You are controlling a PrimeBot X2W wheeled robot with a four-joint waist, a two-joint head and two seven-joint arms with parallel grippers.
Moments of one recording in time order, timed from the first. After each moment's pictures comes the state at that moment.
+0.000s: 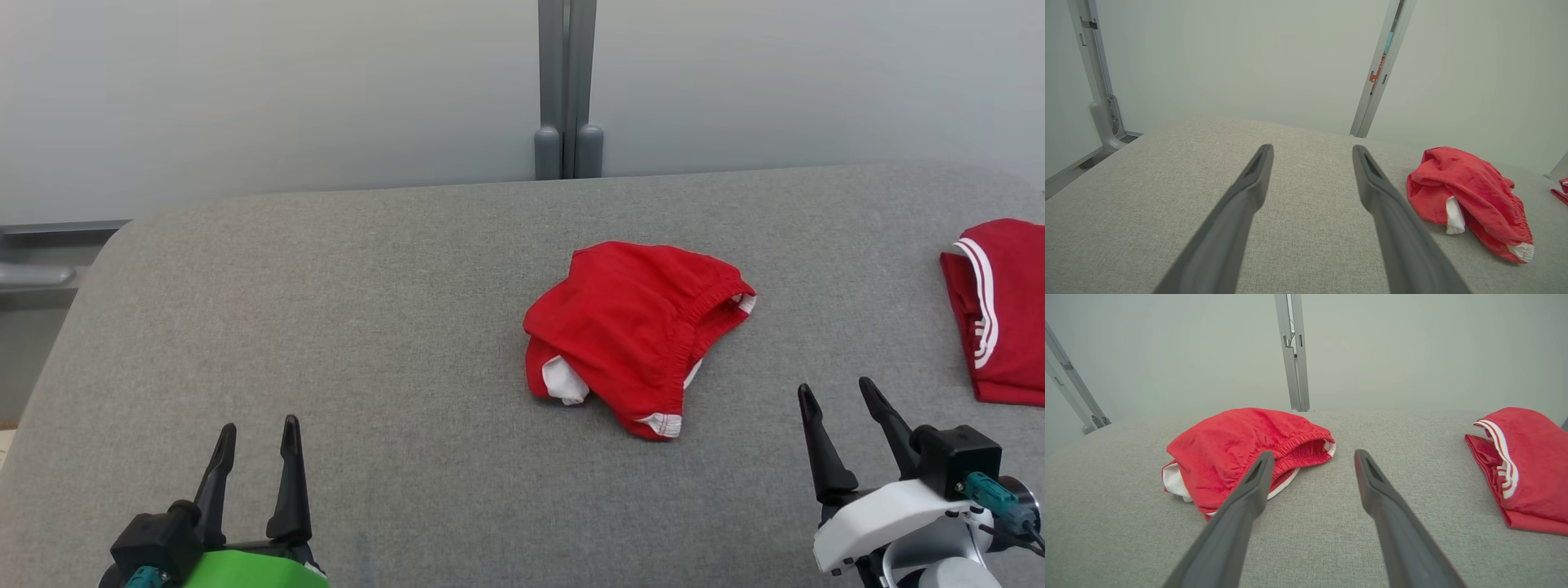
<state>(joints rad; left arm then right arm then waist) 0.05 0.08 -0.04 0.17 -0.34 -0.11 -0.26 0.03 -0.15 0.04 0.14 0.22 0.13 -0.14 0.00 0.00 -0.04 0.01</state>
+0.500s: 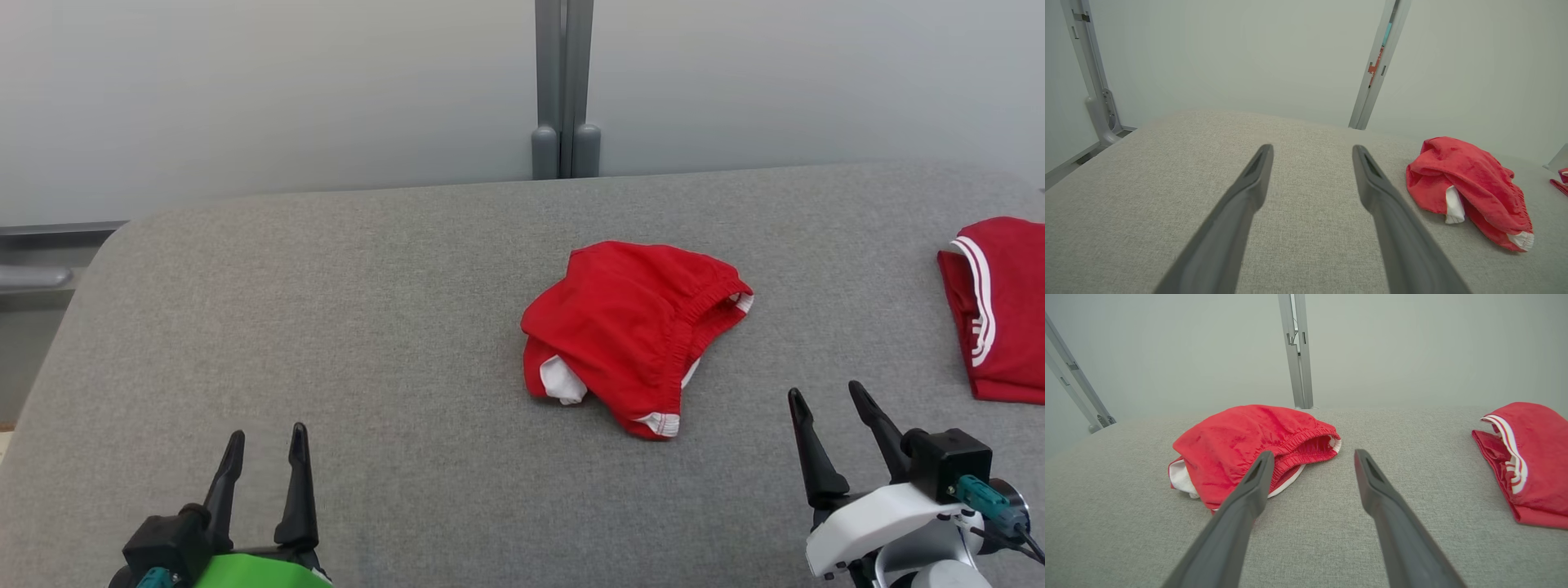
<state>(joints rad) 0.05 0.07 -0.04 0.20 -0.32 -0.12 -0.26 0.03 -0.14 0.05 0.15 0.22 0.13 -0.14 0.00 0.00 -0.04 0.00</state>
